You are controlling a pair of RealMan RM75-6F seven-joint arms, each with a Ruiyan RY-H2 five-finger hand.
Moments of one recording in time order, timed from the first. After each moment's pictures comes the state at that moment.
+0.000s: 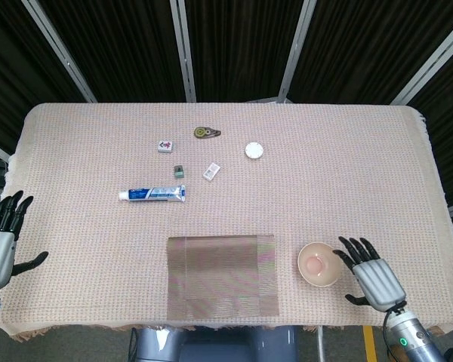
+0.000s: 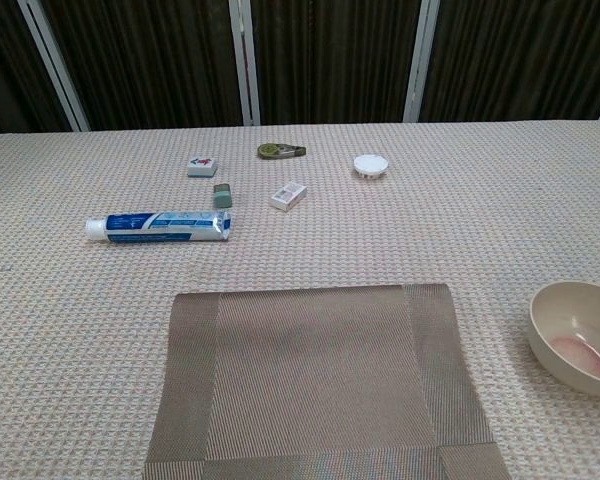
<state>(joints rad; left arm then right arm) -0.16 -1.08 0.00 -1.81 1.44 1.58 0.21 0.20 -1.18 -0.05 -1.63 -1.63 1.19 -0.18</state>
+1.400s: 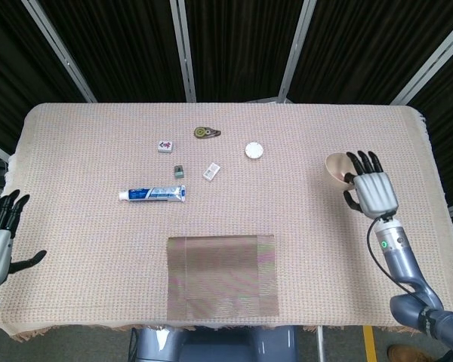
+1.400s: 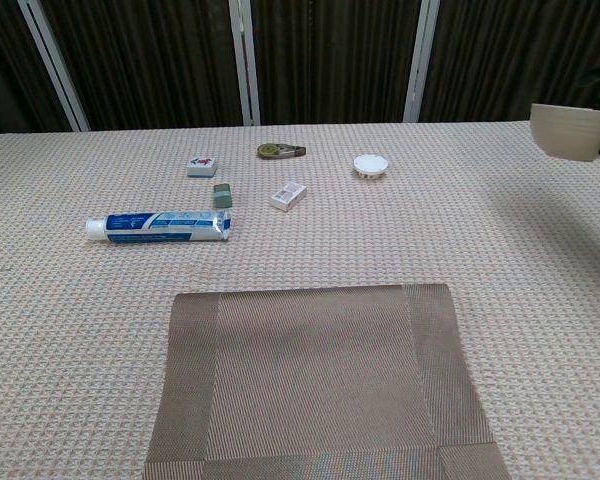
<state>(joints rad) -0.14 -1.08 -0.05 -1.80 1.41 1.52 0.18 0.53 -1.45 0.28 -1.06 -1.38 1.04 -0.08</state>
